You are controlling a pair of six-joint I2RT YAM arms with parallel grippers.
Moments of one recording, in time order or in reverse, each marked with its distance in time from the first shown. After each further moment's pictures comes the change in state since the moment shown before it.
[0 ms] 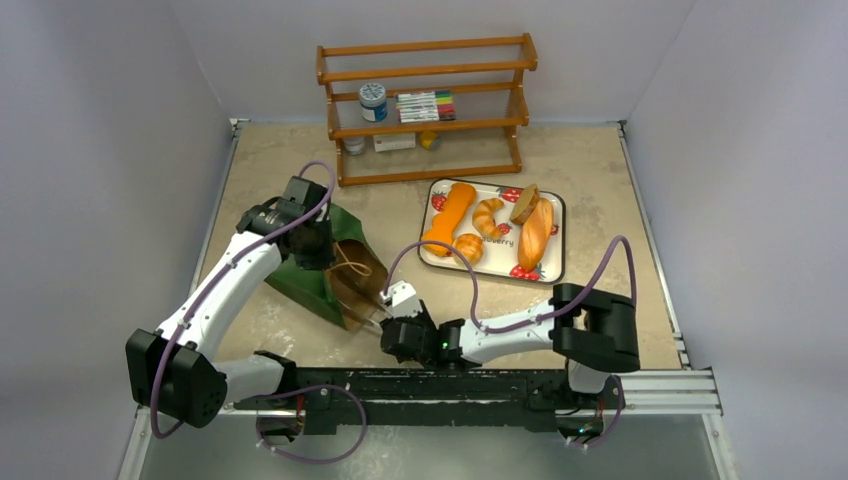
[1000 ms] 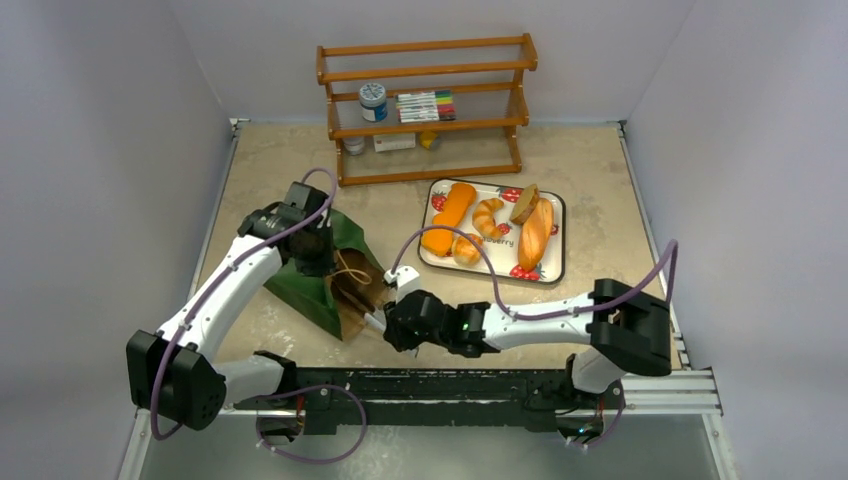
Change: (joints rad) left arm 0.000 -0.004 -0.038 0.000 0.033 0.018; right arm -0.108 -0.143 -0.054 0.158 -0.304 -0.051
